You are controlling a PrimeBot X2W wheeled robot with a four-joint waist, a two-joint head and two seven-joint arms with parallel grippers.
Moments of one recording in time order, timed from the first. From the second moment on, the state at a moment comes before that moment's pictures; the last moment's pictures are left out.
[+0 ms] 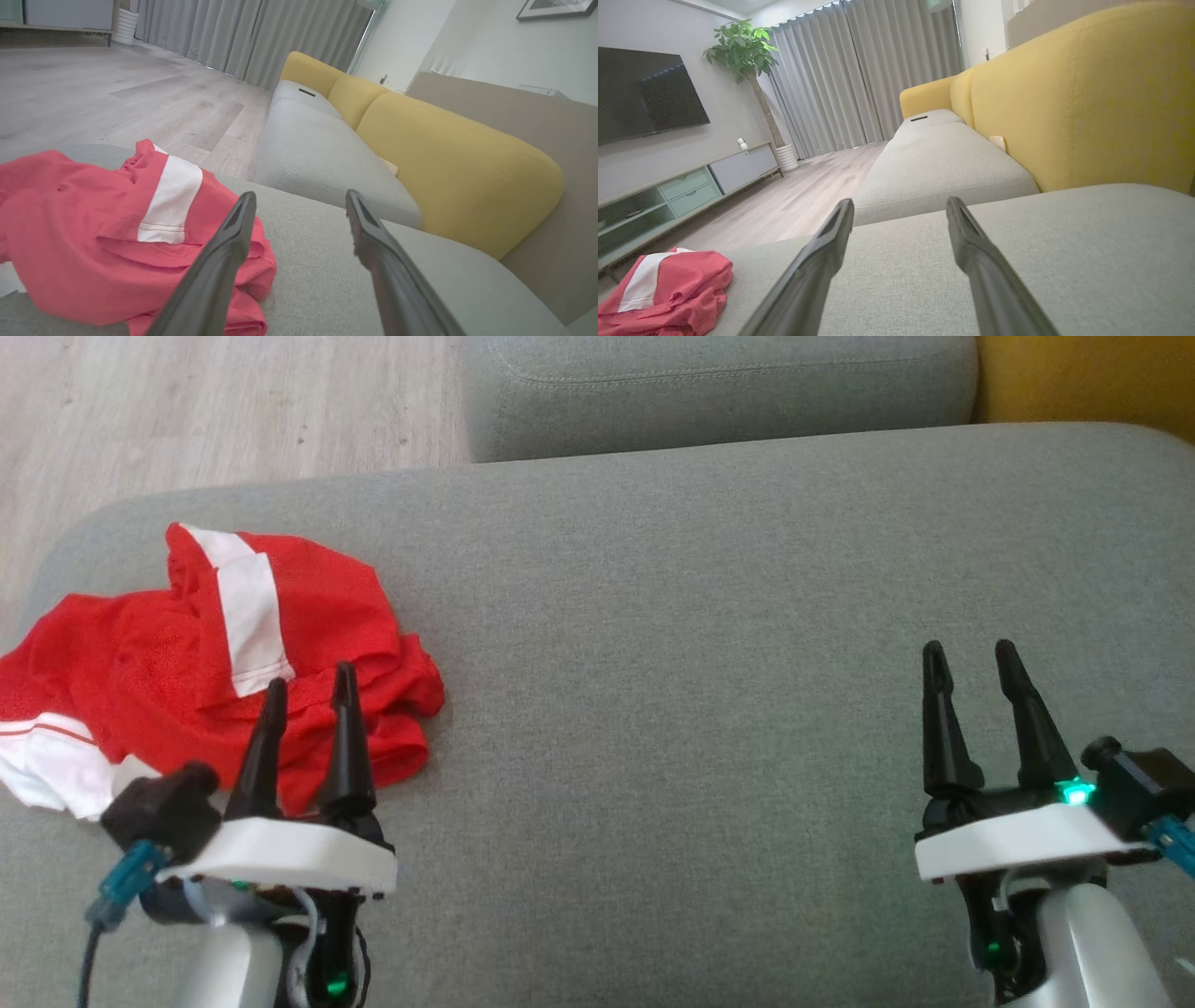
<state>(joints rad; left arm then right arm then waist) -0.02 0.09 -0.18 -0.04 -0.49 0.13 -0.14 -0.06 -0.04 0.03 0.09 0.29 0.13 -0.14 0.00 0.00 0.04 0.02</state>
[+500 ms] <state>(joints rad) -0.02 0.14 -0.30 -0.07 -0.34 0.23 -0.18 -0.07 -0.04 0.06 0.07 0.10 0.13 -0.18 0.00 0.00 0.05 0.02</state>
